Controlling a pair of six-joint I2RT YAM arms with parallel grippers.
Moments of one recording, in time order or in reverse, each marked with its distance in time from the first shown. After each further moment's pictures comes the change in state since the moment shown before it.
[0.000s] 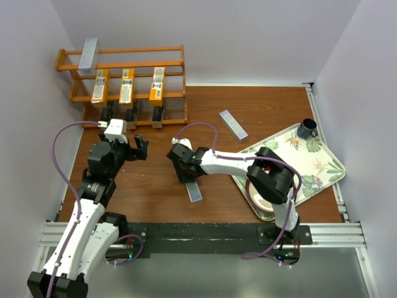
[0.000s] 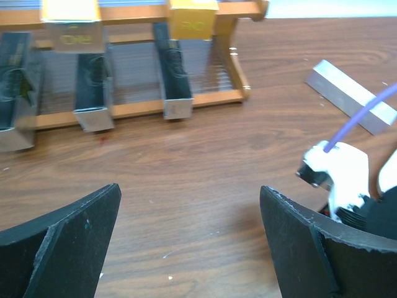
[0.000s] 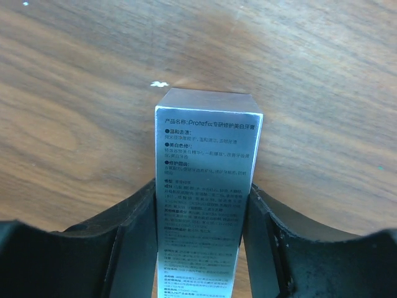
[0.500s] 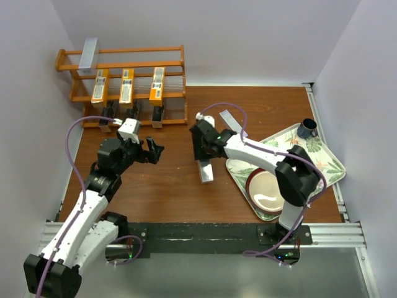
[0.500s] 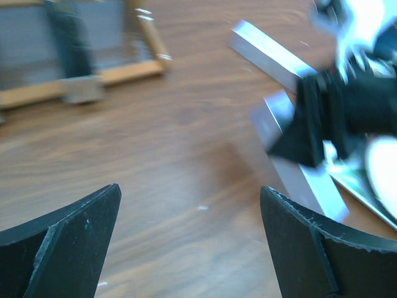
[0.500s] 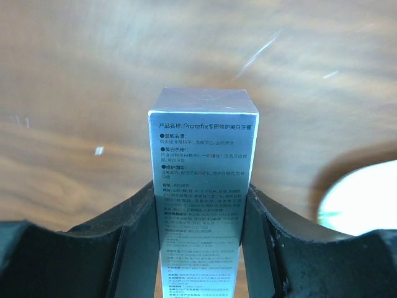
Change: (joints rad) left arm -0.089 0.105 0.000 0.037 0.164 -0.080; right arm -0.203 -0.199 -0.053 -0.003 0.011 -0.008
